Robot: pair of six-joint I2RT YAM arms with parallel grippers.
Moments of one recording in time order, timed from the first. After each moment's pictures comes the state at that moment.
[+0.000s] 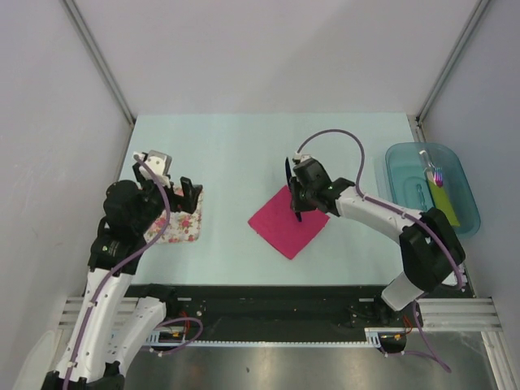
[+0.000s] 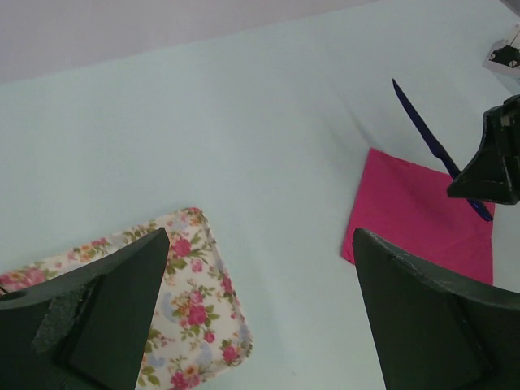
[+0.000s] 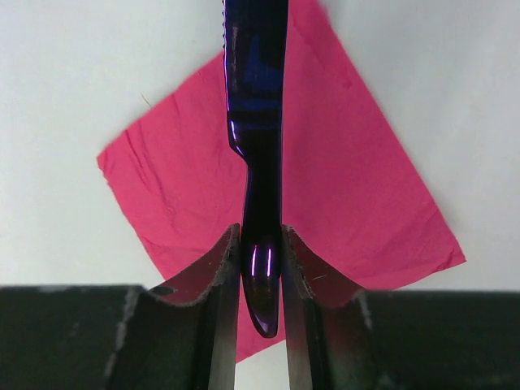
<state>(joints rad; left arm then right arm) -0.19 0.66 0.89 -0.44 0.18 0.04 0.65 1.57 1.09 -0.38 0.08 0.45</state>
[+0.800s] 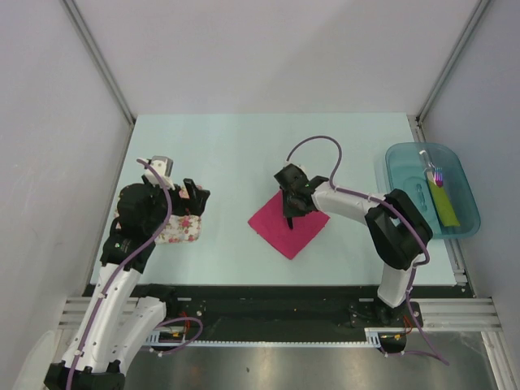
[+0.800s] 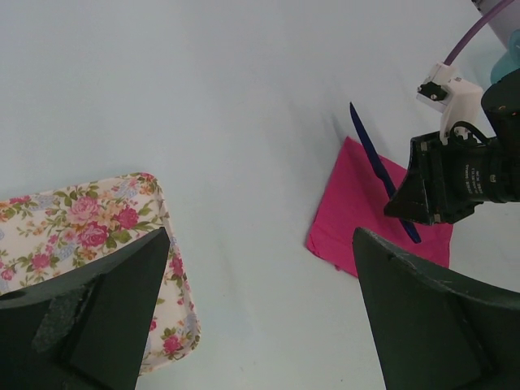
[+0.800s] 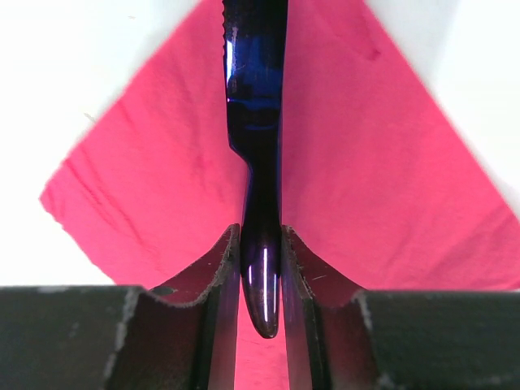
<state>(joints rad) -0.18 0.67 0.75 -0.36 0.19 -0.18 0.72 1.82 1.21 -0.46 0.16 0.60</state>
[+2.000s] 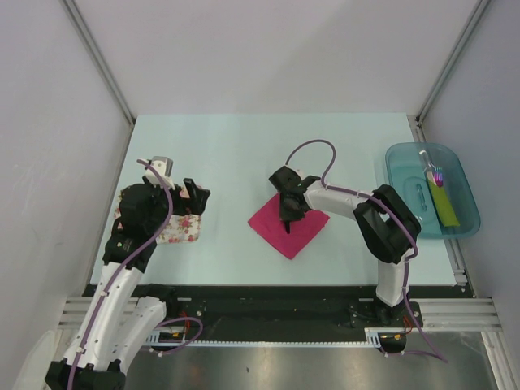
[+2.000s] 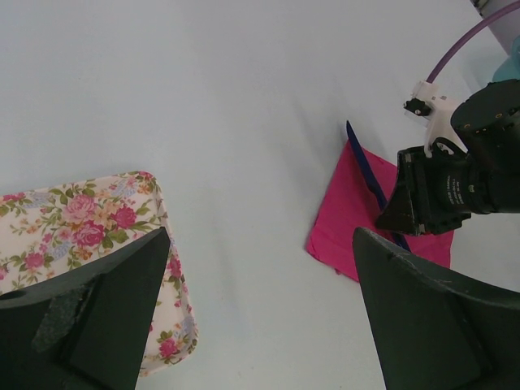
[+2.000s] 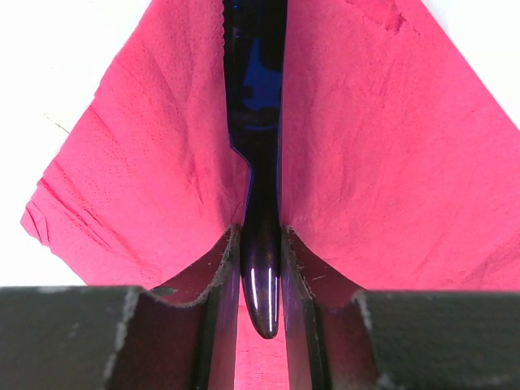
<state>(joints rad) -0.17 0.68 0.72 -0.32 0.19 -0.20 0.74 1.91 1.27 -0.52 0.16 0.70</state>
